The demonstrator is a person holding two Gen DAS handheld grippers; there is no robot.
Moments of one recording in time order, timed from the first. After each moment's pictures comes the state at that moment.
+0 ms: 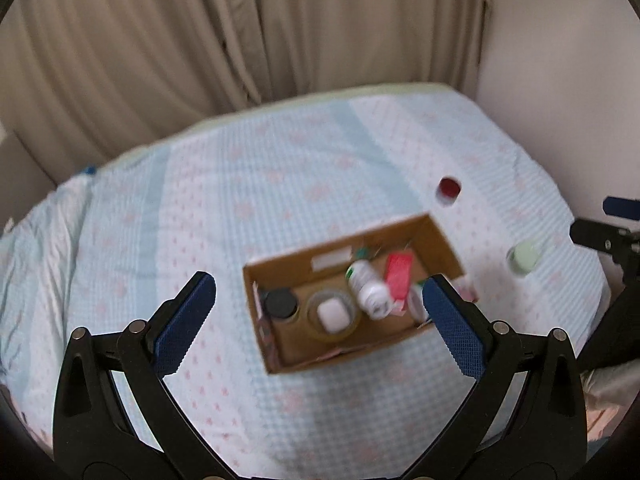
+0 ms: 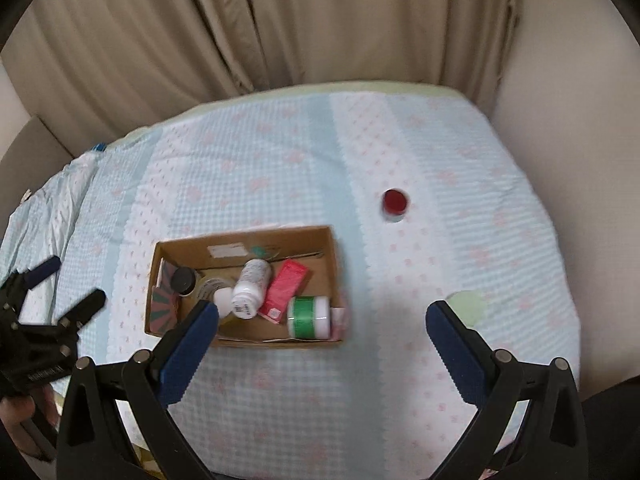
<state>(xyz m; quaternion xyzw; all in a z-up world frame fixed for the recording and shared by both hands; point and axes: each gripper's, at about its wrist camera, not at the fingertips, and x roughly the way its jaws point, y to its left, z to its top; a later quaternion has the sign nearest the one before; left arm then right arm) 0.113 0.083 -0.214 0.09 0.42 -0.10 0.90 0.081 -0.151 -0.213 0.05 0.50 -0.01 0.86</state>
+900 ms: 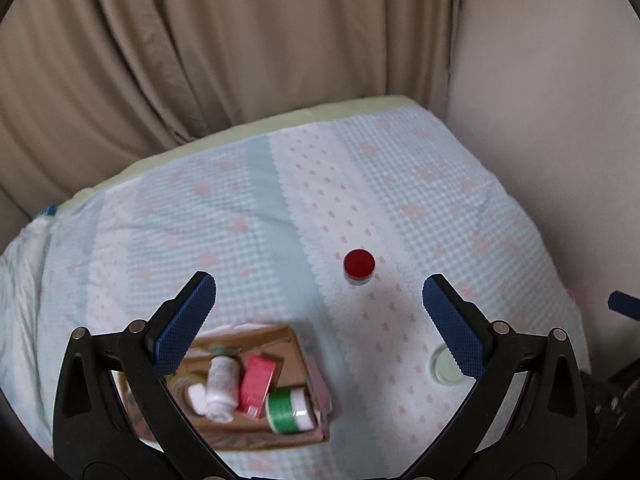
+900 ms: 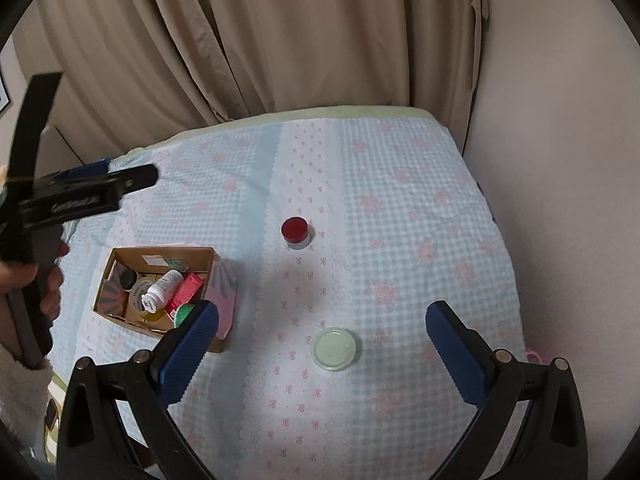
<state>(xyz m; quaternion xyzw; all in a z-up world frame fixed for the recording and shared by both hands) 0.227 -0.192 -0.235 0.10 0.43 -0.11 0.89 0.083 -0.373 -0.239 0.05 0.47 0.05 0.88</state>
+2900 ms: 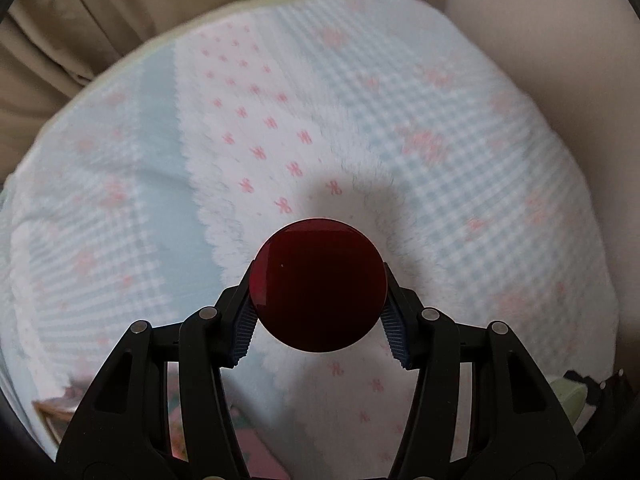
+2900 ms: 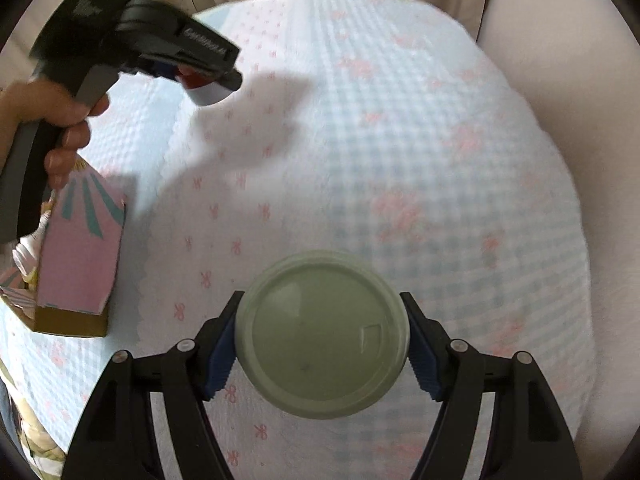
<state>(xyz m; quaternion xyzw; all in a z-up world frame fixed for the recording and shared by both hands) 0.356 -0.268 -0.424 0.11 0.55 -0.15 0.81 0.149 -0.386 -0.430 0.01 0.57 0.01 0.82</state>
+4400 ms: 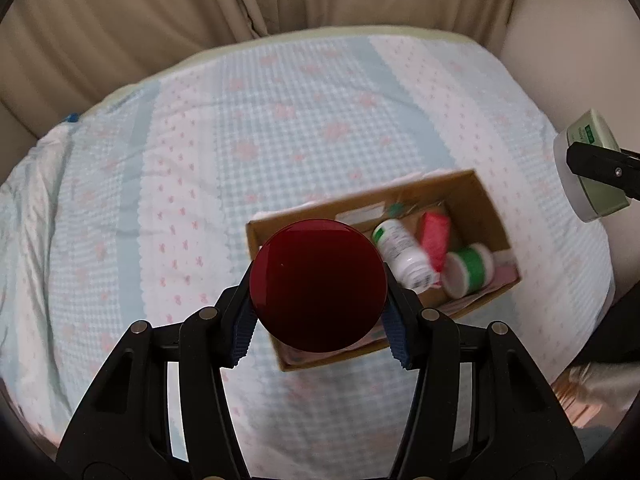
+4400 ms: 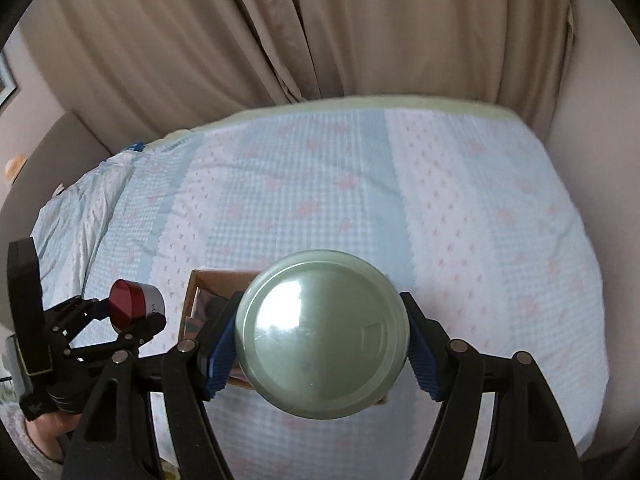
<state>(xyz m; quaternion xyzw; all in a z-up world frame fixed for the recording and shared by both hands) 0.176 0.129 -0.302 0.07 0.53 -0.10 0.84 0.163 -0.103 -0.239 0.06 0.51 0.08 0.85</state>
